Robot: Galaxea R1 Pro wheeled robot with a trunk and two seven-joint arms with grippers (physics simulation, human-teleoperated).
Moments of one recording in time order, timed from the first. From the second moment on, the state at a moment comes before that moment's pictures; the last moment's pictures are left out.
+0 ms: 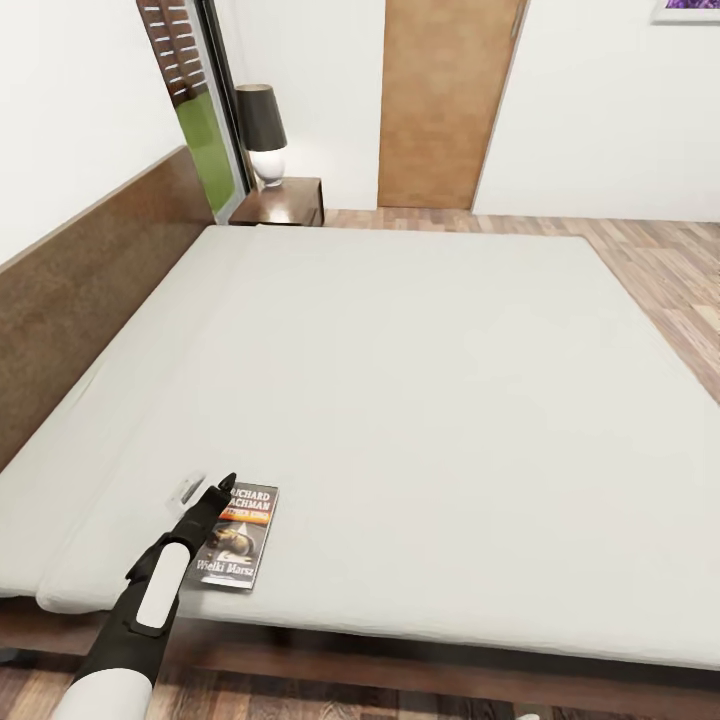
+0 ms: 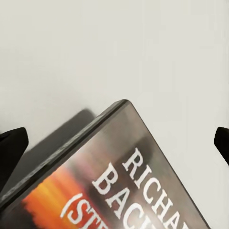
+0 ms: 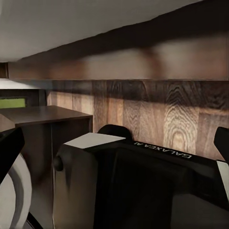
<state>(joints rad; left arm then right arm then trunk) -0.50 -0.03 0.30 -1.01 0.69 0.22 0.01 -0.28 -0.16 0.10 -0.19 -0.43 -0.19 1.04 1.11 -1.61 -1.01</state>
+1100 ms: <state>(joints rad) -0.50 -0.04 0.29 -1.01 0.69 0.22 0.01 -0.28 -0.16 0.10 -0.19 -0.43 -0.19 1.04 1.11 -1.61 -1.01</state>
